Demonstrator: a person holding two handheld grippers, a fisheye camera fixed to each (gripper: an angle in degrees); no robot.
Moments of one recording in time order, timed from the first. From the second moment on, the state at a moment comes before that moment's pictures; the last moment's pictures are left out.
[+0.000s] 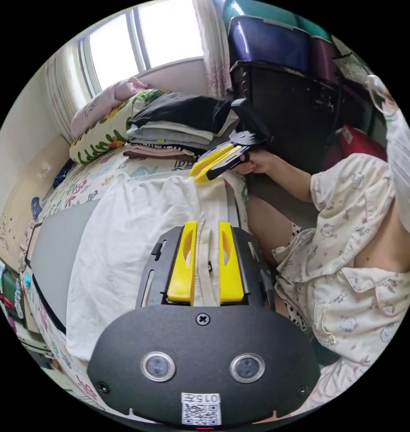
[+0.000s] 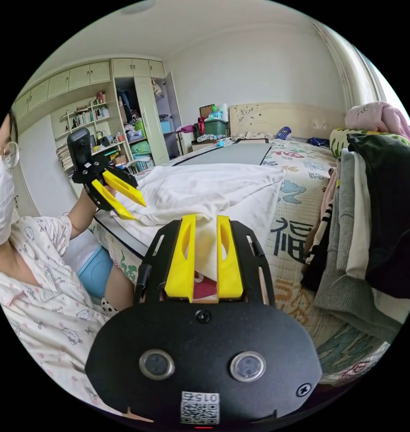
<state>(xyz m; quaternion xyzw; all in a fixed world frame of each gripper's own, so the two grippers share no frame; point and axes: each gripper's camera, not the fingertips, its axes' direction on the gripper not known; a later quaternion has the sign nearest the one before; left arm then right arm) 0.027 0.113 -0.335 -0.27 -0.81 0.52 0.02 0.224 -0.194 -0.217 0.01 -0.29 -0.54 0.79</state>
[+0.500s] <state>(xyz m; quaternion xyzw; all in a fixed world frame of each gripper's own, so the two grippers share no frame) 0.049 0.165 -0.264 -0.27 -0.84 0.47 -0.04 0.291 -0.190 -0.195 0.07 -0.30 -0.55 0.78</state>
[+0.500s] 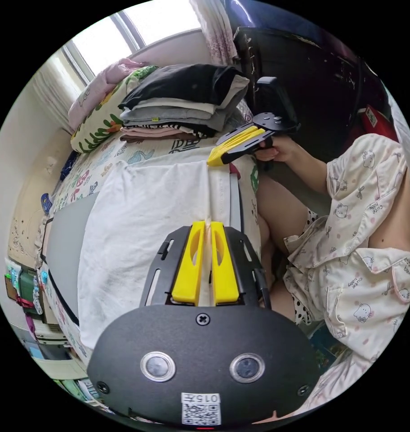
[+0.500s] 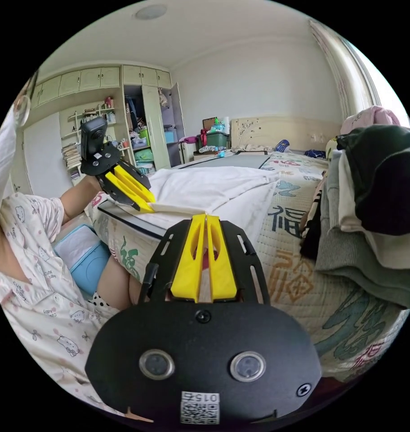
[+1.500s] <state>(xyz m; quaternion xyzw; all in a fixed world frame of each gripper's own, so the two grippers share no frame) 0.240 -0.122 -0.050 -0.06 -0.90 0.43 0.05 0.293 -0.201 -0.127 0.15 -0.29 -0.57 0.75</state>
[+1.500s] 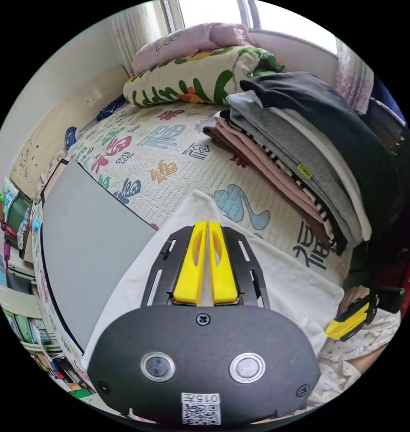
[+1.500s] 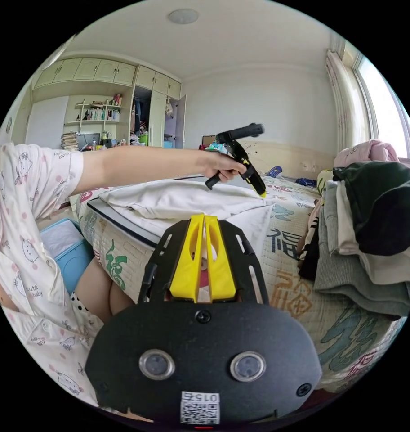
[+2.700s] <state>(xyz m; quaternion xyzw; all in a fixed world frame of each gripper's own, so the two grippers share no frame) 0.147 -0.288 -0.181 0.01 -0.88 0.47 0.04 0.356 -0.210 -0.069 0.26 -0.23 -0.43 0.83</state>
